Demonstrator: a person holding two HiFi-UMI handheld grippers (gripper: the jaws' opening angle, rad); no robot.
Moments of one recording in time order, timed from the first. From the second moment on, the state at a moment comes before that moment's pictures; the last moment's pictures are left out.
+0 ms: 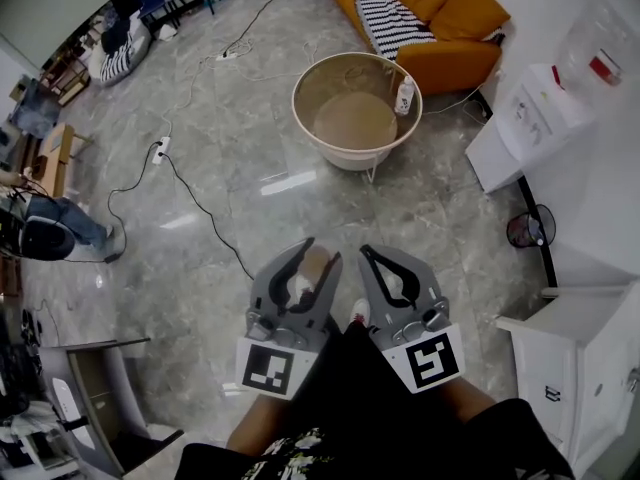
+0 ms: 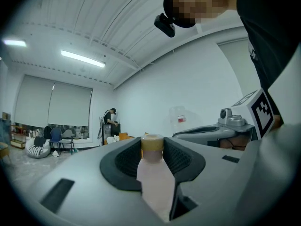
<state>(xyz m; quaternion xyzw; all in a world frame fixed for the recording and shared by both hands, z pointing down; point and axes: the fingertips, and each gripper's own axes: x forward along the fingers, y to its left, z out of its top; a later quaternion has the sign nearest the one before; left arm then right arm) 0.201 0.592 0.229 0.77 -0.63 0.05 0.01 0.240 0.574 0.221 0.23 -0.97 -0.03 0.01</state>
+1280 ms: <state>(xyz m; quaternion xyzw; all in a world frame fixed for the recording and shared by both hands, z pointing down) 0.060 0.456 0.220 0.85 -0.52 0.05 0.01 0.101 0.442 0.224 0.33 -0.94 -0.03 0.03</state>
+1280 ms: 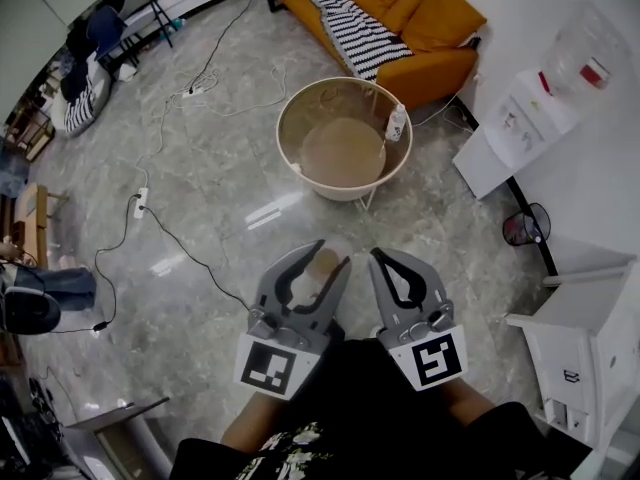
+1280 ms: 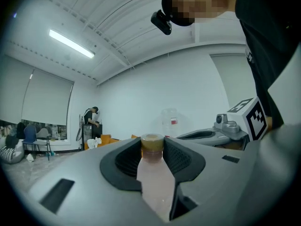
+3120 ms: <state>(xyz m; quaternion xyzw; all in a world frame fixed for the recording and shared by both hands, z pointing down) -0.021 0.253 0.237 0.88 -0.47 0.08 -0.01 0.007 0.237 0.263 0.35 -0.94 0.00 0.06</state>
